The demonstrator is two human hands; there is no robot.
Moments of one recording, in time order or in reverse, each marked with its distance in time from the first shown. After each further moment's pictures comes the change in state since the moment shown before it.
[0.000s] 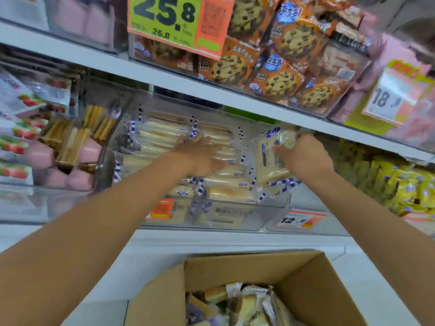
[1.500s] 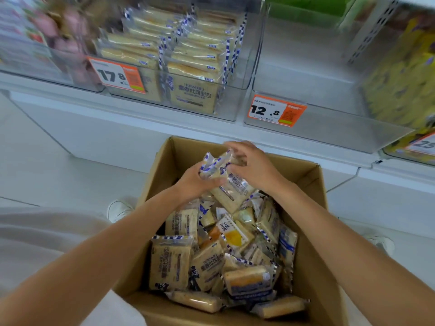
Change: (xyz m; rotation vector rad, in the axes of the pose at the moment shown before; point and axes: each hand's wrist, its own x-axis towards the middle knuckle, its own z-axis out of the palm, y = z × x) left_hand -0.162 0.190 0.210 -1.415 0.033 -0.536; right_hand -0.119 0.188 0.122 0.658 -0.788 -0.626
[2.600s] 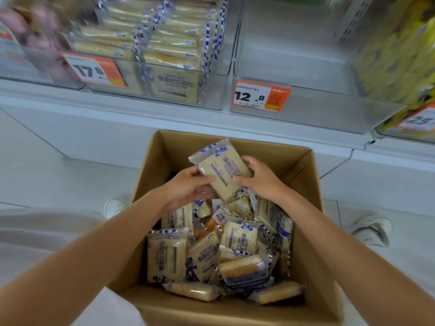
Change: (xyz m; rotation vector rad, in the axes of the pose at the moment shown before) left_hand 0.006 -0.020 0.008 -0.221 -0.107 -0.217; right_hand -0.044 0.044 0.002 0.121 -0.072 0.343
